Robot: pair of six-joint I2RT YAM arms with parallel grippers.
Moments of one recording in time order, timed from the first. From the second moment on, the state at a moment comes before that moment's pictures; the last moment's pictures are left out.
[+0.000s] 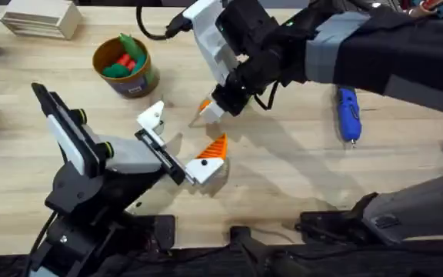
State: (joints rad) left arm -0.46 0.01 0.01 -0.06 0.37 -0.11; right arm 0.69 1.71 1.24 -0.66 -0.21 -0.21
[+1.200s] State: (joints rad) left arm -0.46 0.01 0.01 -0.06 0.37 -0.11; right arm 0.67 1.64 1.24 -0.68 -0.21 -0.22
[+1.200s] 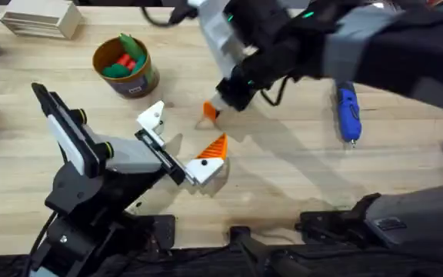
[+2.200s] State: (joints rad) left arm -0.46 0.01 0.01 -0.06 0.37 -0.11; right arm 0.18 1.00 0.49 0.19 -0.82 0.76
